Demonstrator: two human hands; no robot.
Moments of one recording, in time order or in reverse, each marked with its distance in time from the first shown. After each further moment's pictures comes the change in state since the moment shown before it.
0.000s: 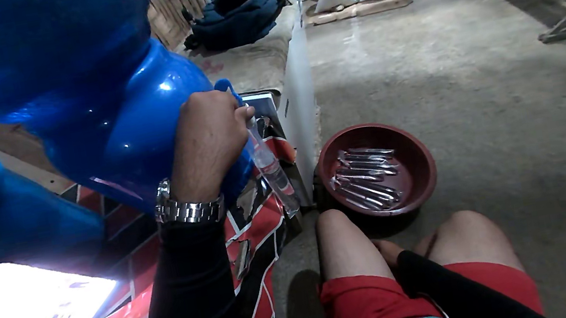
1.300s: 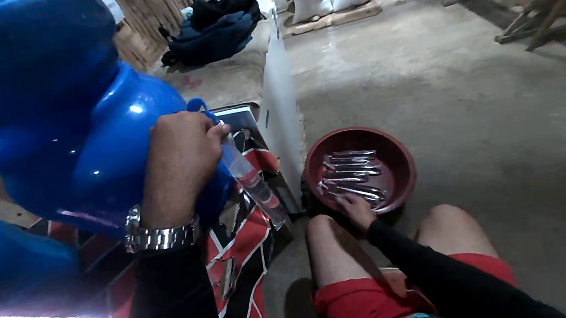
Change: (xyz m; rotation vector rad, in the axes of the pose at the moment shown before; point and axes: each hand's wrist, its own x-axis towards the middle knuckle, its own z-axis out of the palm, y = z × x) left_hand 0.001 0.002 -0.004 -0.024 -0.026 -0.011; right_hand -0.060 -0.138 -0.093 0.567 0.534 -0.331
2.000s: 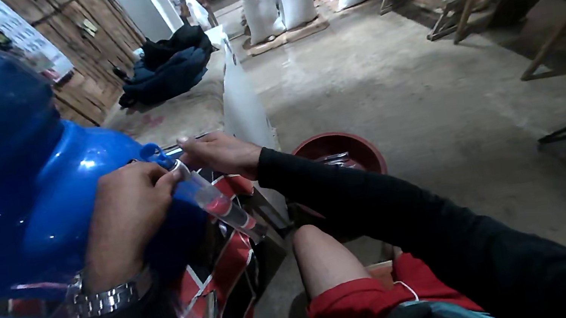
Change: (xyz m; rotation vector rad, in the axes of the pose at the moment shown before) left_hand -0.007 -0.020 0.001 -0.078 -0.005 0.041; right_hand -0.037 -0.355 0.007 0.167 -0.471 -0.551
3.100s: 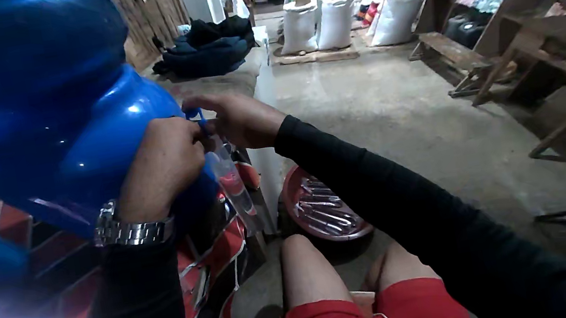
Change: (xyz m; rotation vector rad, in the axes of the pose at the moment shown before) left_hand 0.004 0.003 -0.002 -0.030 -0.004 0.048; right_hand 0.025 -0.043 -0.001 -0.884 -0.162 -0.339
